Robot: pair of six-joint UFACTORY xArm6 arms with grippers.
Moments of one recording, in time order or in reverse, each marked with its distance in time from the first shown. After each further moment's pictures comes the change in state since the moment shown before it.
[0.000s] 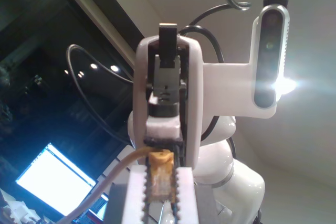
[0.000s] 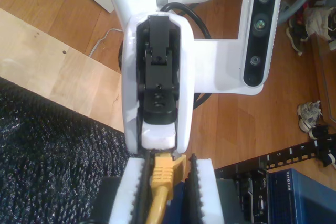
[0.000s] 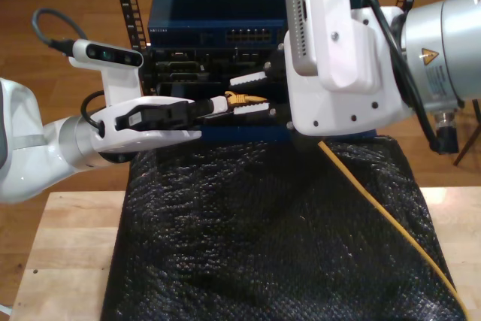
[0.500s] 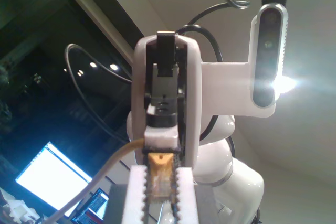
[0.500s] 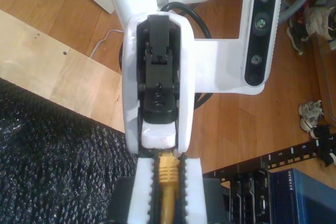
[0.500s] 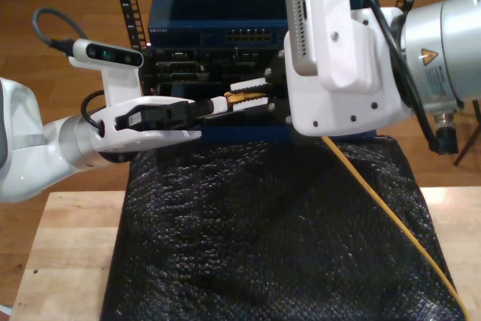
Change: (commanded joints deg) left arm 0.0 0.0 -0.1 0.0 0.1 -0.1; right arm -0.1 0.1 0.3 1.4 0.0 0.1
